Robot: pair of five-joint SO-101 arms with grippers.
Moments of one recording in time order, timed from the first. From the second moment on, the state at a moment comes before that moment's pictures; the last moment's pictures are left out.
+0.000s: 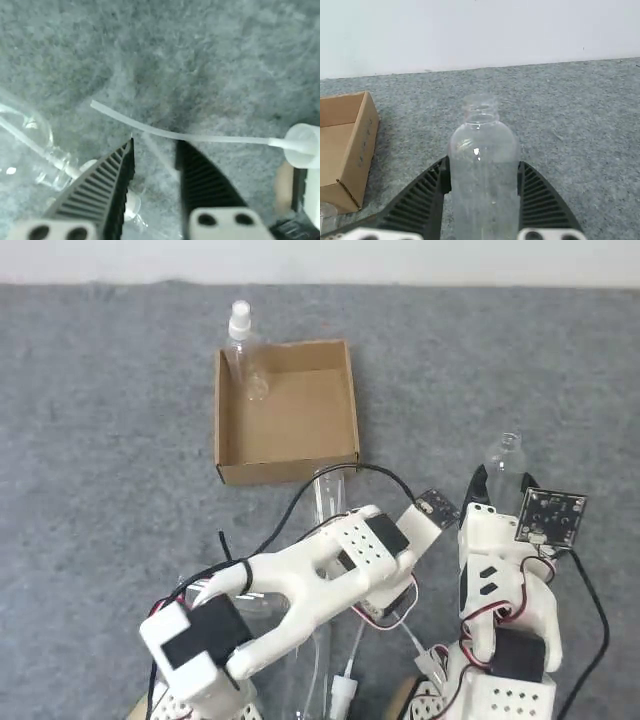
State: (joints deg) left arm 48.7 6.9 30.4 71.3 13.7; right arm 4.8 -99.9 83.0 44.8 -1.9
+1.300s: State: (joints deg) left arm 19.7 -20.6 30.0 81.7 8.7; right arm 4.8 -99.9 83.0 44.8 -1.9
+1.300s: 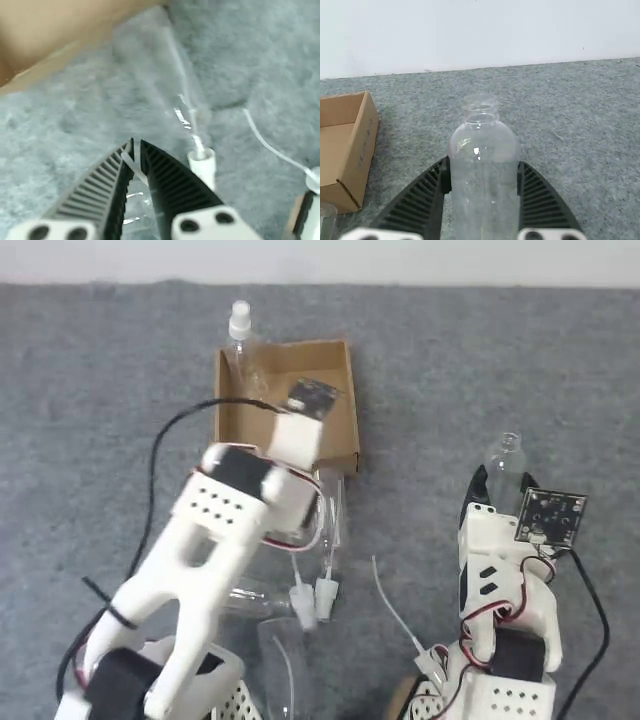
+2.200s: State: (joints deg) left arm -20.9 -20.7 35.7 71.2 8.4; right arm 4.8 -99.9 83.0 44.8 -1.9
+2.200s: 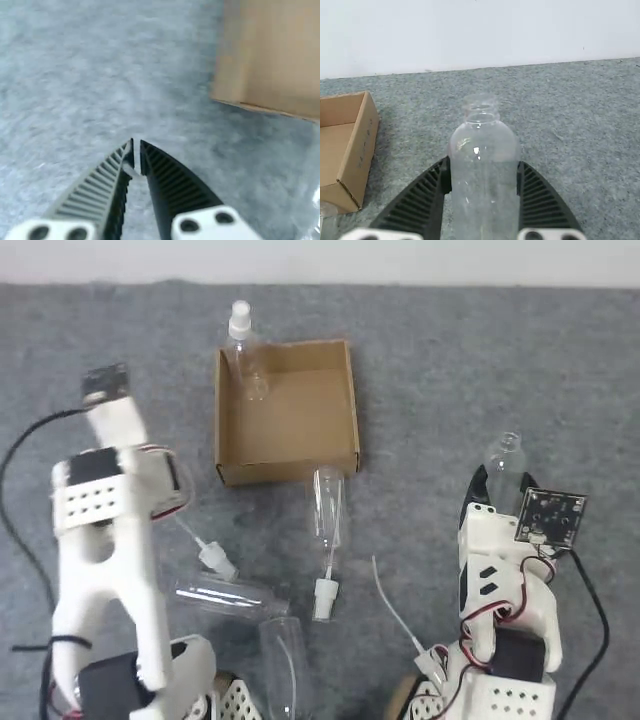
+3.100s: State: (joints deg) left arm -53.2 -20.7 40.3 66.1 -6.5; right arm 3.6 -99.9 83.0 44.8 -1.9
